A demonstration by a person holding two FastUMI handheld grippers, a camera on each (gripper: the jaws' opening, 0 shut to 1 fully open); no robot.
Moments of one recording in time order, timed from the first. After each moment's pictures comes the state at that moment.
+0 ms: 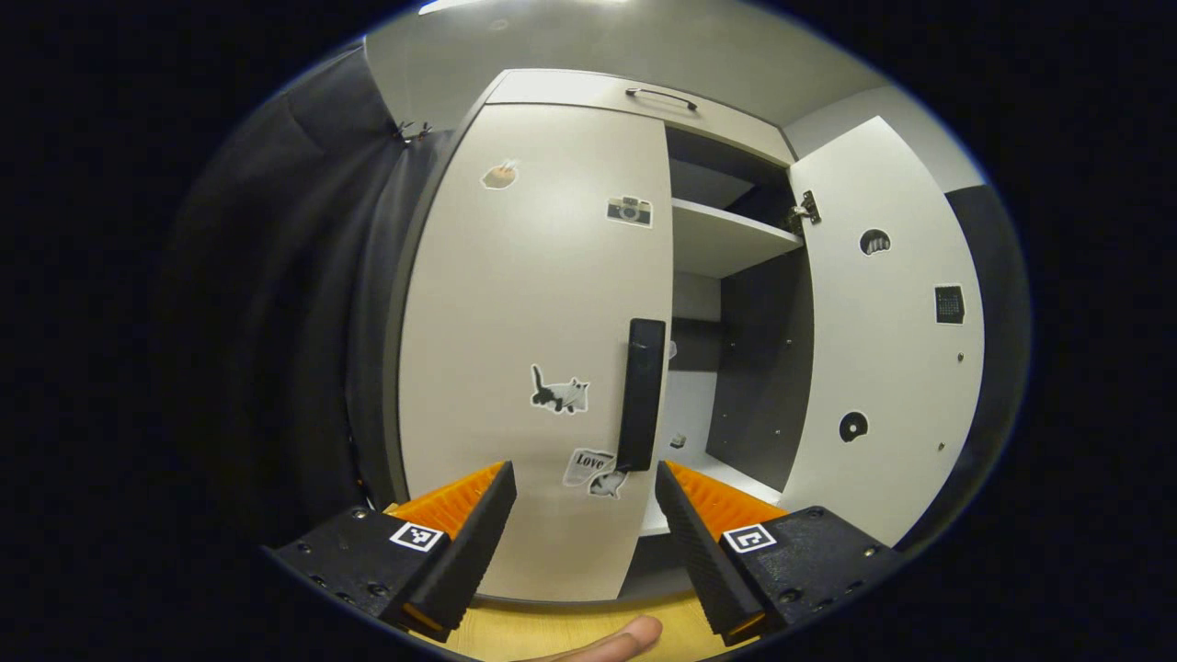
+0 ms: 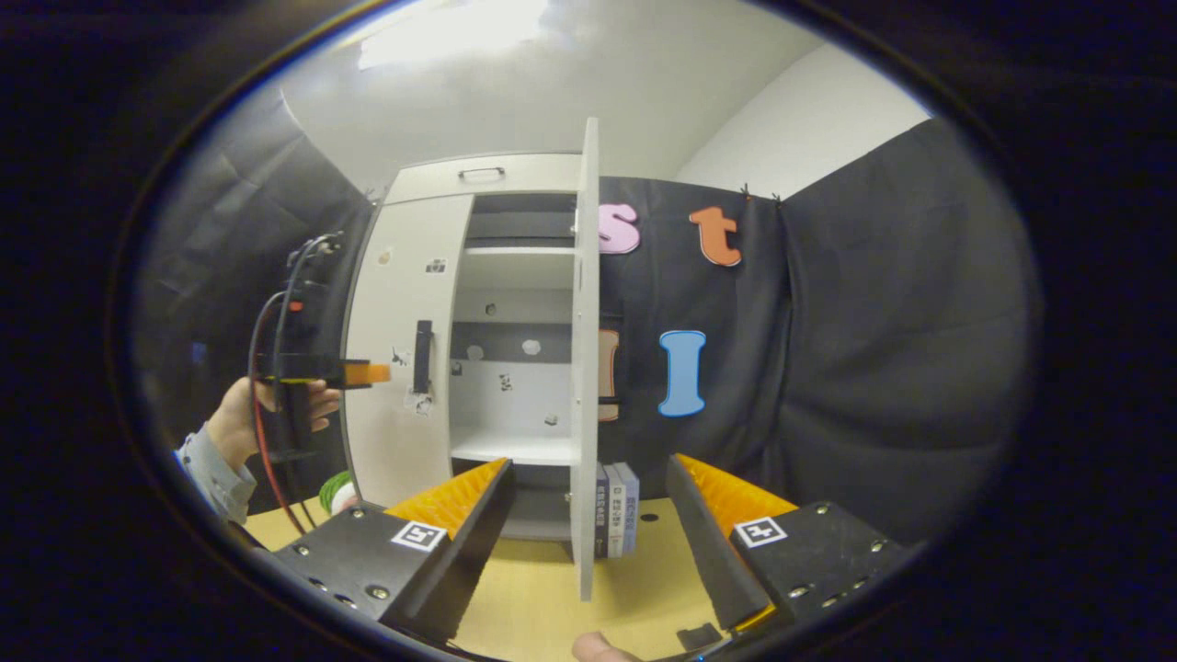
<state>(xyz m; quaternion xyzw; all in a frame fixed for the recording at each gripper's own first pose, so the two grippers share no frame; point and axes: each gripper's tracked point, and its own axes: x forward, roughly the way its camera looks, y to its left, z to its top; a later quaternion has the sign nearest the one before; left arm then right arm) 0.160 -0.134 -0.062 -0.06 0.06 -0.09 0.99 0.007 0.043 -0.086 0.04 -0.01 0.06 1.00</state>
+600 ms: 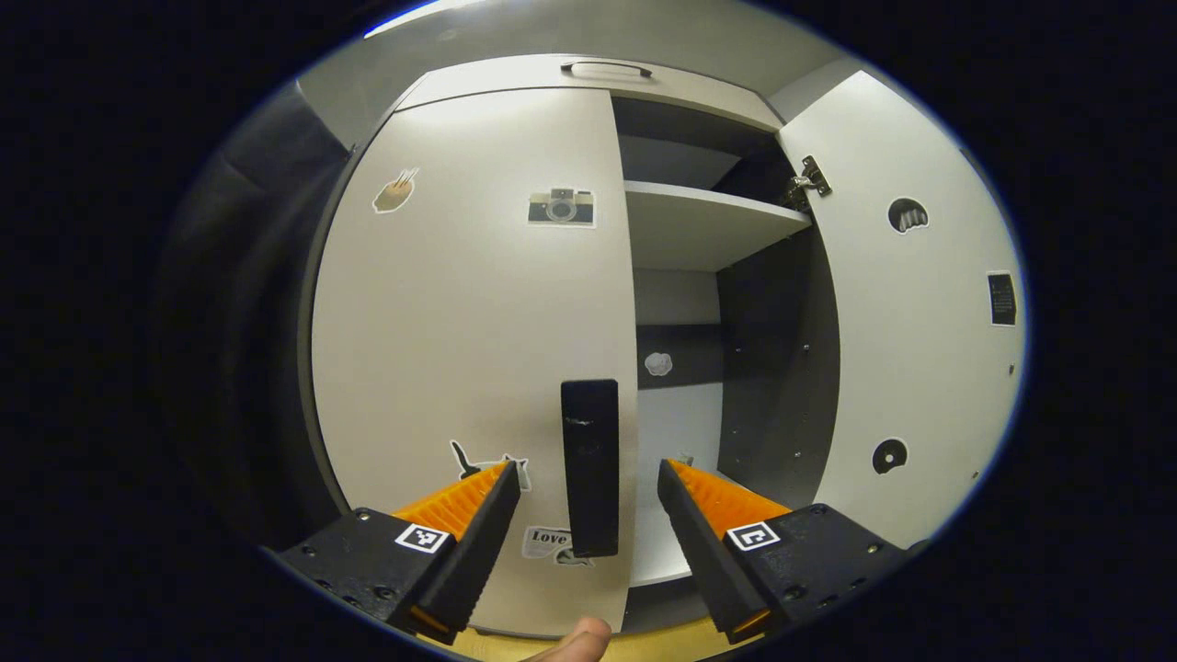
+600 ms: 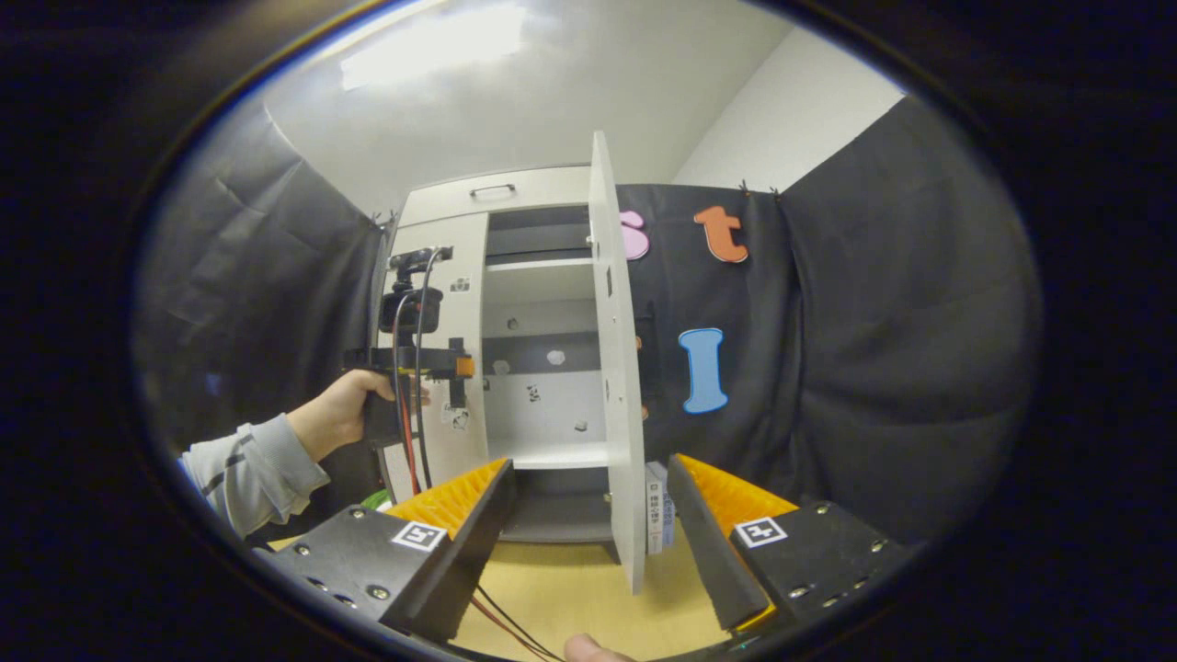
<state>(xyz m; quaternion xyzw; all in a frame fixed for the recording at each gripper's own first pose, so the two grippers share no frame) 0.227 -0.178 -0.037 0.00 0.06 -0.07 1.00 -0.018 0.064 -0.090 0.08 -0.02 0.08 0.99</state>
